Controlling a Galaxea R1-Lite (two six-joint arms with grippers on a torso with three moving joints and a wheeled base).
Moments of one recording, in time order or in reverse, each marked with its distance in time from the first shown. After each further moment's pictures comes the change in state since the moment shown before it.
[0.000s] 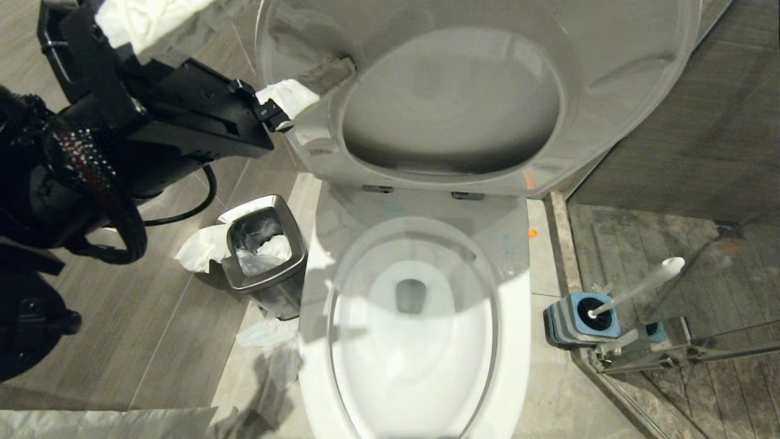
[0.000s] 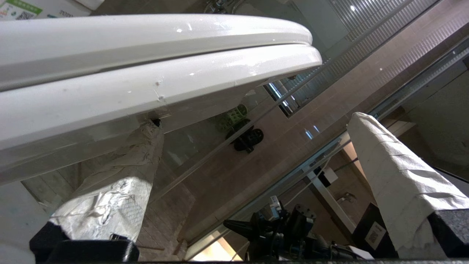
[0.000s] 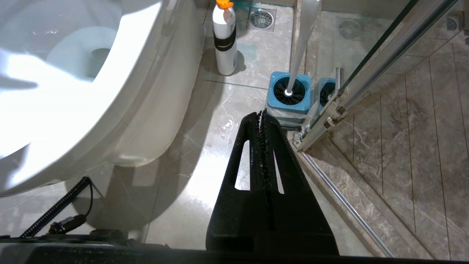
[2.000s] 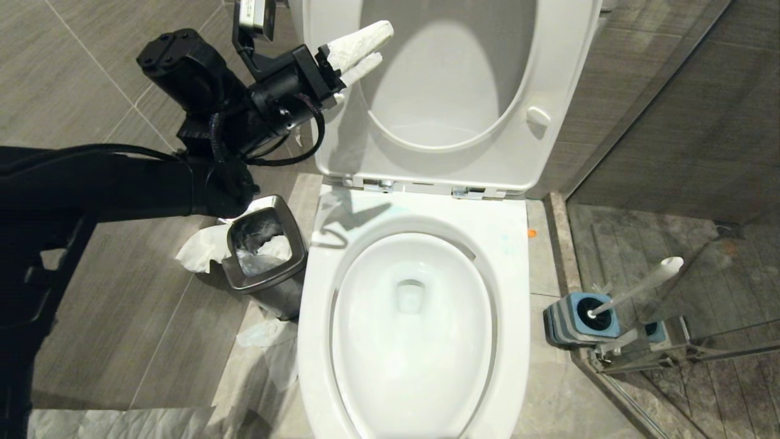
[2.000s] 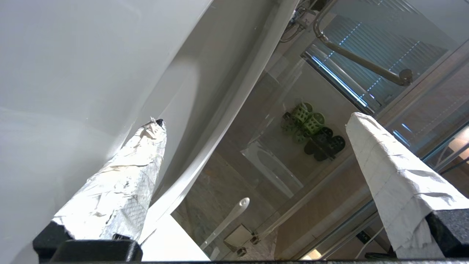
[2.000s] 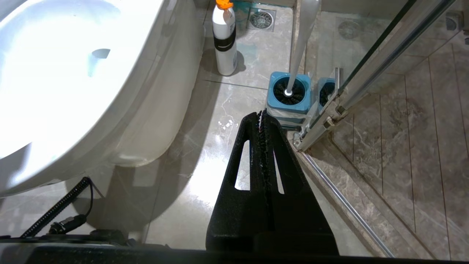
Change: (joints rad) left arm 0.181 0.621 -0.859 0.214 -0.011 0.137; right arm 0.000 0.000 0.000 0.000 0.000 0.000
